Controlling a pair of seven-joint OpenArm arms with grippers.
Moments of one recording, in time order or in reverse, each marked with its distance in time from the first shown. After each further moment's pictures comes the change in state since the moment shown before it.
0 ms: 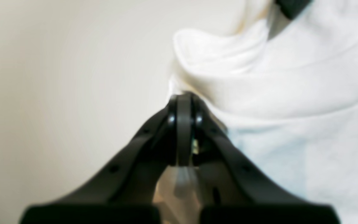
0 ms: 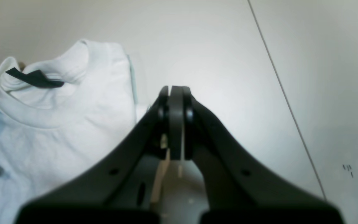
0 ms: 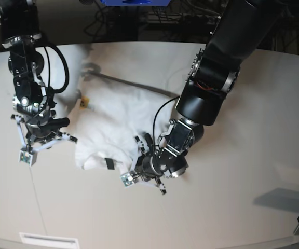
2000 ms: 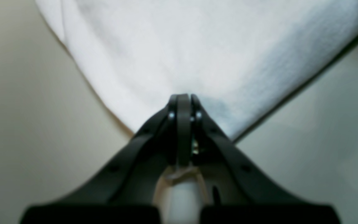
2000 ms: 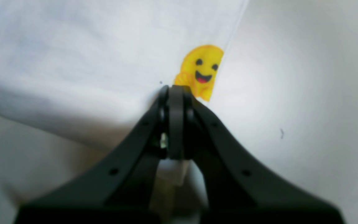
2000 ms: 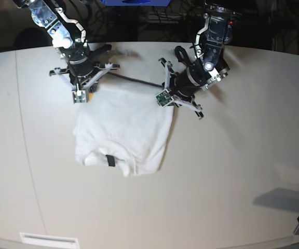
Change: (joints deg) left arm 49.6 -11.0 -16.1 58.8 -1.3 -6.1 3.6; right arm -17.7 3.3 -23.5 -0.7 -0.7 0.0 21.0
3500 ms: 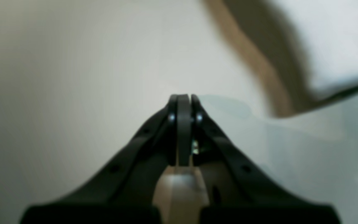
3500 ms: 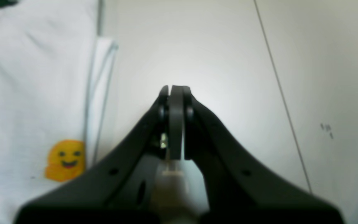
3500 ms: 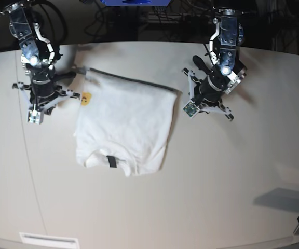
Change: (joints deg) left arm -0.2 -0.1 -8.7 1.6 1.3 3.3 7.0; right arm 0.3 1.4 17.6 2.1 0.7 0.0 -2.3
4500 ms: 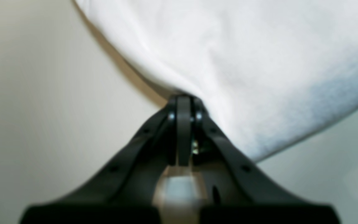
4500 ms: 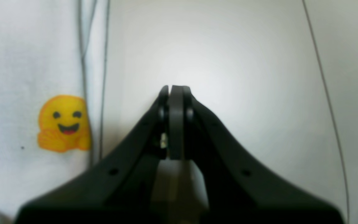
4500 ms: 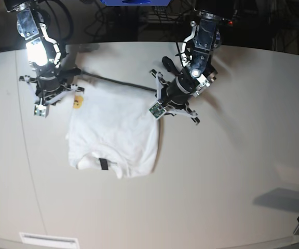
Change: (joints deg) left arm -3.6 4.7 12.1 -6.2 -0.2 4.2 -1.9; right arm -0.3 -2.3 -0.1 -5.1 0.4 0.0 0.0
